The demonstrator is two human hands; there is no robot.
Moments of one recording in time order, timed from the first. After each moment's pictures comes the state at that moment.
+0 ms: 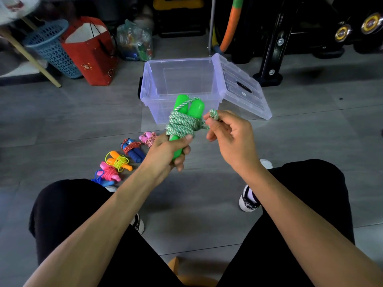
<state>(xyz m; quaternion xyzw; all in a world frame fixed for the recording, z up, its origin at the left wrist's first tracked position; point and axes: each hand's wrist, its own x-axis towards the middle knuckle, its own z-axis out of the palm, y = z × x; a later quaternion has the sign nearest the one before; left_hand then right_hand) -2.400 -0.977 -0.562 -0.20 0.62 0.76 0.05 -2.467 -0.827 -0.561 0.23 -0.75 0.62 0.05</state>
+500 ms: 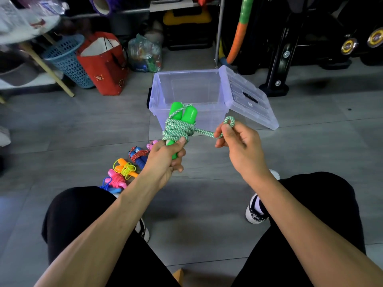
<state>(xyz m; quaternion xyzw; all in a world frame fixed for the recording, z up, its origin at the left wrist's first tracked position) -2.406 -0.995 -0.567 -0.26 0.57 0.78 0.01 -2.468 -0.825 -0.556 0.17 -0.72 0.67 -0.03</state>
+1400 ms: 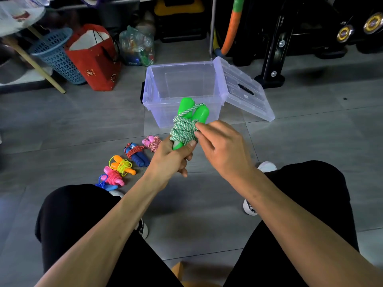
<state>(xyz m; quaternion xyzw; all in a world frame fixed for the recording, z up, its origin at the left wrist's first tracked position) -2.400 -0.975 -0.564 -0.17 0.71 0.69 0.01 -2.466 -0.840 -0.578 0.36 -0.81 0.36 0.29</state>
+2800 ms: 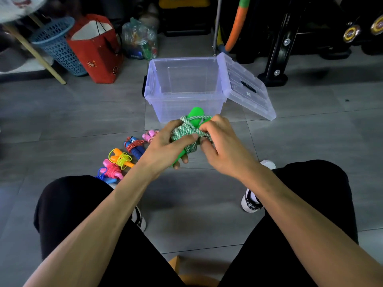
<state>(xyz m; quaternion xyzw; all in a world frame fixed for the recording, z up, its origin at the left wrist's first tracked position) -2.400 -0.989 -0.555 -0.21 0.73 0.65 0.06 -2.463 -0.831 -0.571 0.39 -0.85 0.35 0.00</state>
